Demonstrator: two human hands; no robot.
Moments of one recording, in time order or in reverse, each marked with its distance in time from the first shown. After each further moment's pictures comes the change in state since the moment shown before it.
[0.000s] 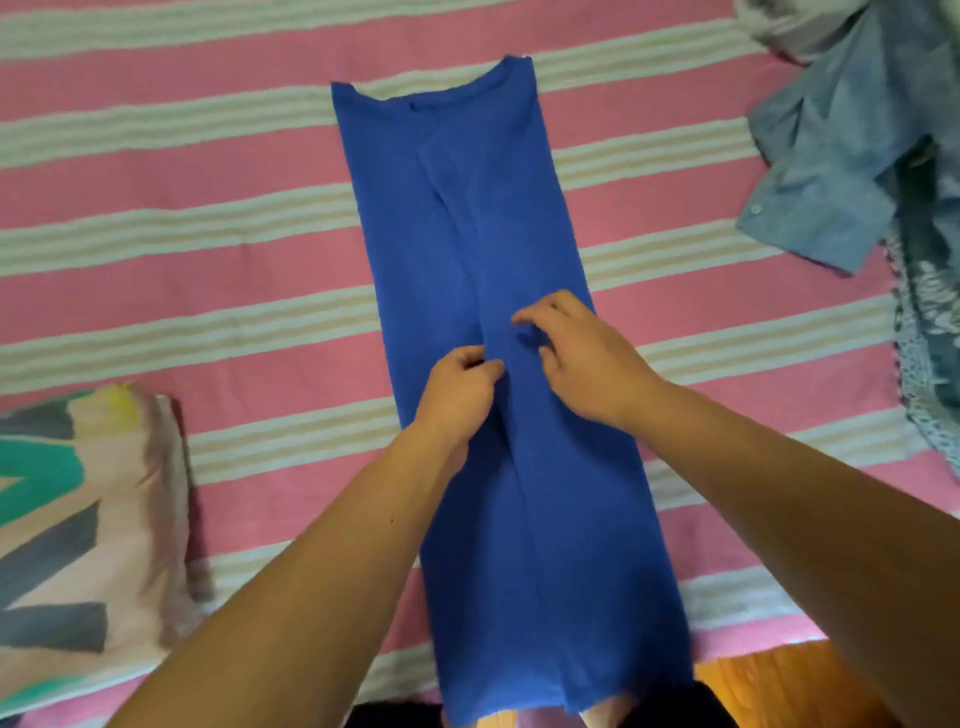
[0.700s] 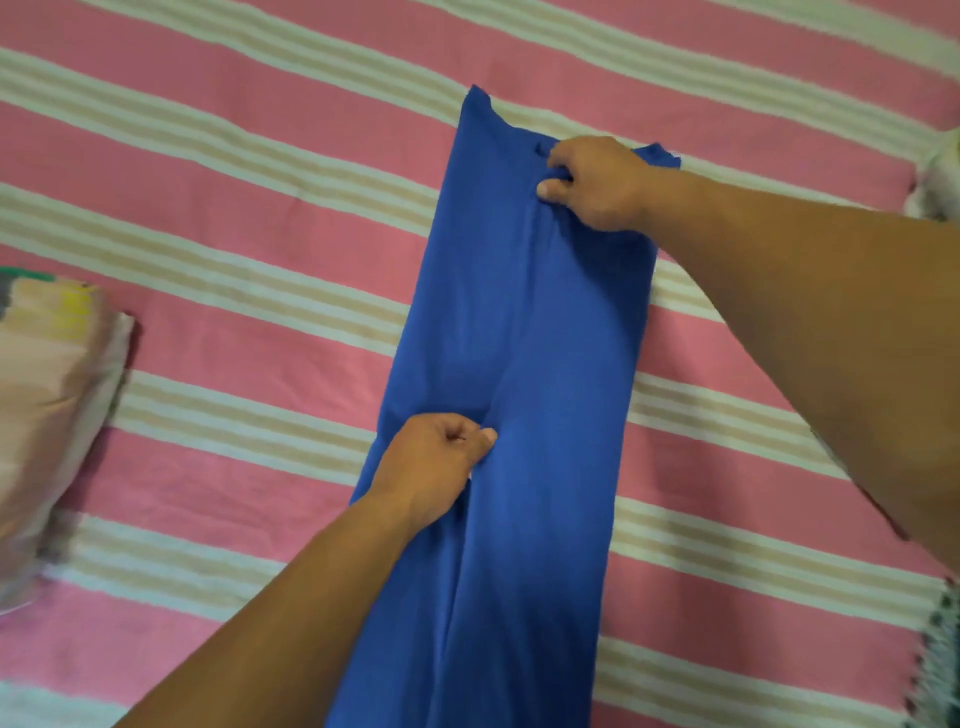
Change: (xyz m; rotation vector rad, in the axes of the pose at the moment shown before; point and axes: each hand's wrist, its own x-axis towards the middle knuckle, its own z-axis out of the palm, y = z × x) left_hand 0.025 -0.019 -0.005 0.050 0.207 -0.088; right_hand 0.297 -0.031 -0.080 -0.462 -0.273 -0.251
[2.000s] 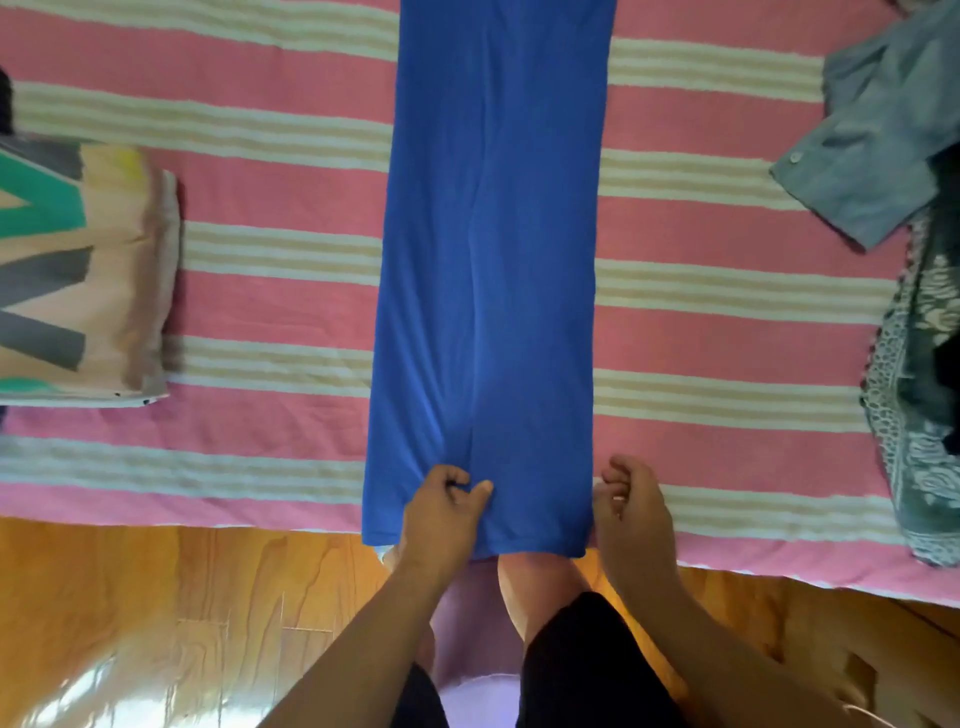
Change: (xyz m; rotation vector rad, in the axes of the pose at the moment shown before) left_hand -0.204 -0.177 0.057 0.144 0.114 -0.205; right_hand -0.491 -0.146 0.278 0.850 0.257 0.834
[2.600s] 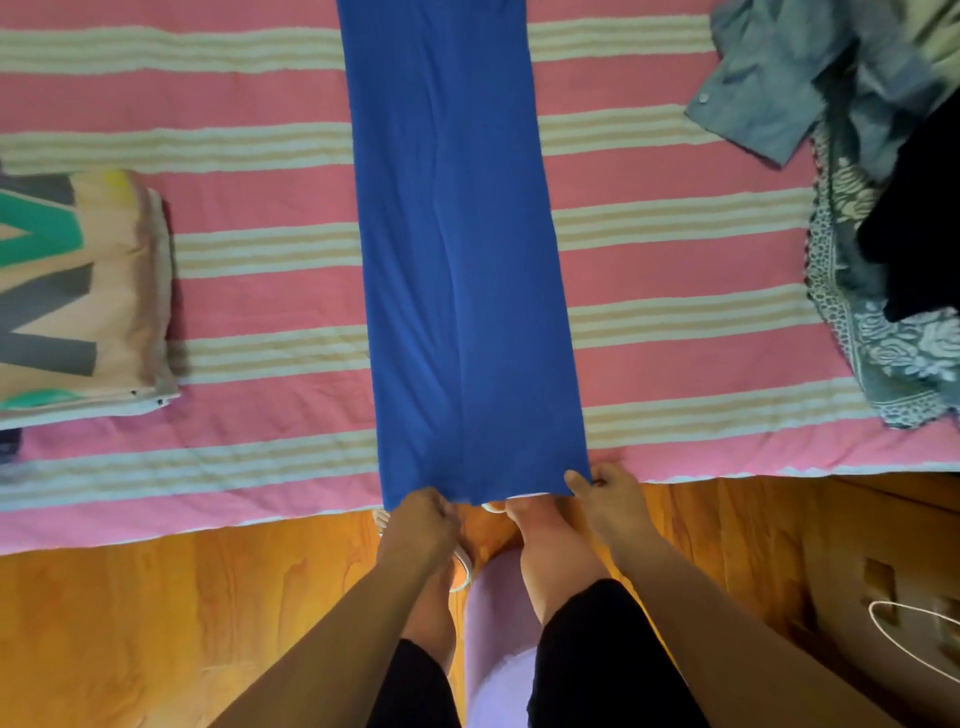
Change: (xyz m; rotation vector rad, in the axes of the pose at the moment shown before) left_hand -0.009 -0.072 -0.031 0.459 -0.105 0.044; right_hand -0.052 0.035 0.037 0.169 -0.118 0.379
